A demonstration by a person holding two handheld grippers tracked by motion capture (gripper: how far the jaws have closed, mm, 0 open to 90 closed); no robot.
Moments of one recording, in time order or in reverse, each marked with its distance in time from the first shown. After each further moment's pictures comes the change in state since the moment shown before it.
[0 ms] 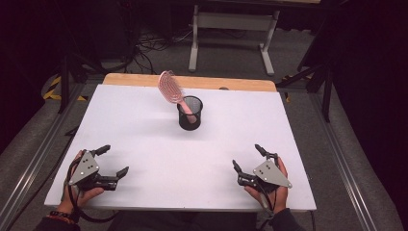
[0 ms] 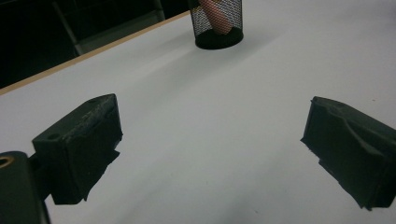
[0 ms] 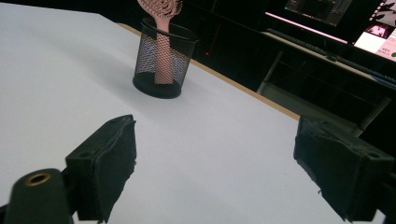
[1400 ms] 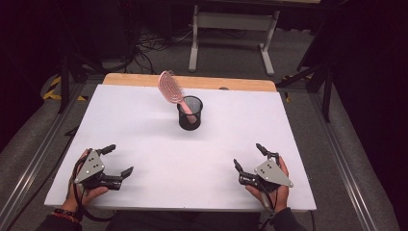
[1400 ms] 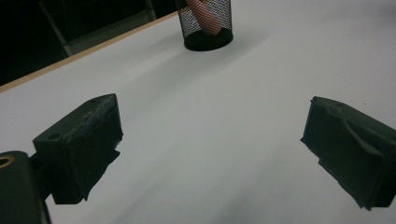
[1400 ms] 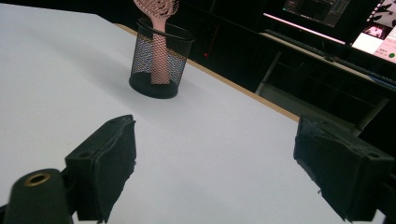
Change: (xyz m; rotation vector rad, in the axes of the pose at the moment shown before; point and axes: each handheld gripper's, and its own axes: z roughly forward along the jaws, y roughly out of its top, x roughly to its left) left arm -0.004 0.004 0.010 -0.003 -0.035 0.003; right arm -0.004 -0.002 0.001 -0.002 -0.003 0.001
